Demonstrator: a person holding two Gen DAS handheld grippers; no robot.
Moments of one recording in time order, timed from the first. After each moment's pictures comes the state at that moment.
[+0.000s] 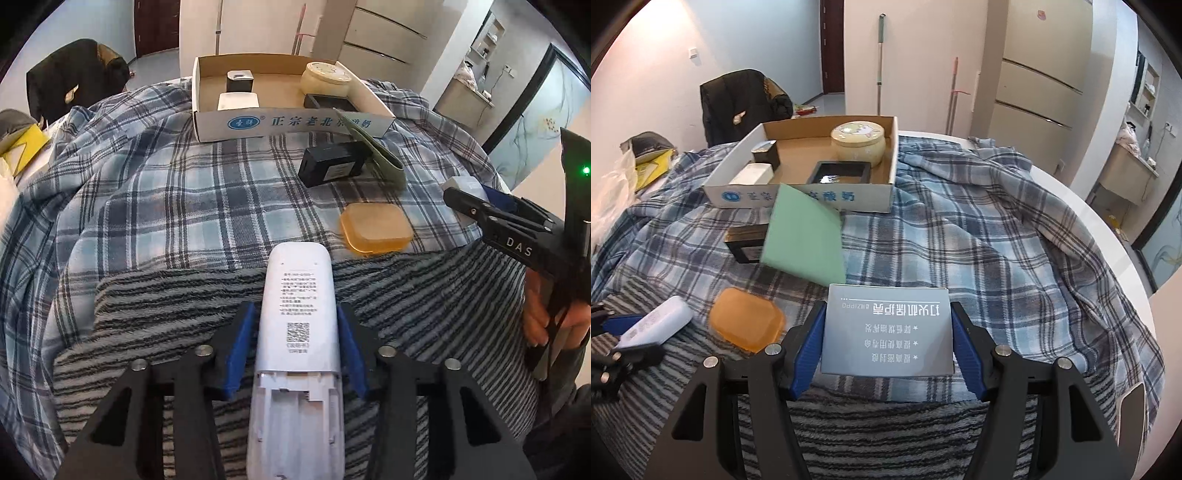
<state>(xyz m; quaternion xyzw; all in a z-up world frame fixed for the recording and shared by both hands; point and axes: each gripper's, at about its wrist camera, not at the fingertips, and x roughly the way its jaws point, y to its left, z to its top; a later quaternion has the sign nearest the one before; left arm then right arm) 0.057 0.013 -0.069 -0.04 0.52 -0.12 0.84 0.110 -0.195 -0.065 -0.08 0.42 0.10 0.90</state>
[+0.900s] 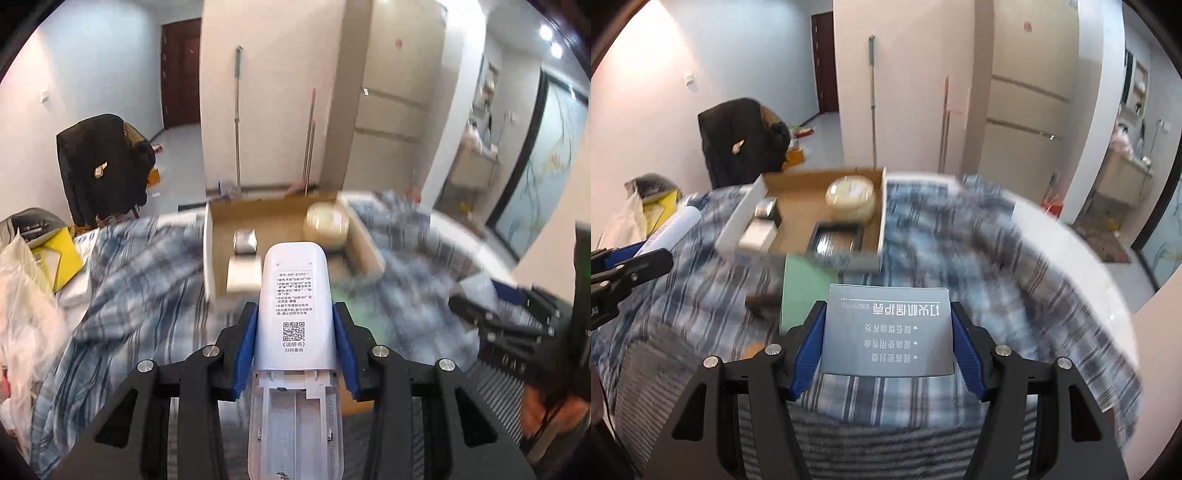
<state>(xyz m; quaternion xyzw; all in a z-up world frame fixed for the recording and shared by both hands) 0.119 -0.005 0.054 -0.05 0.37 -0.06 0.93 0.136 -0.206 0.019 -0.04 0.38 0.09 0.92</state>
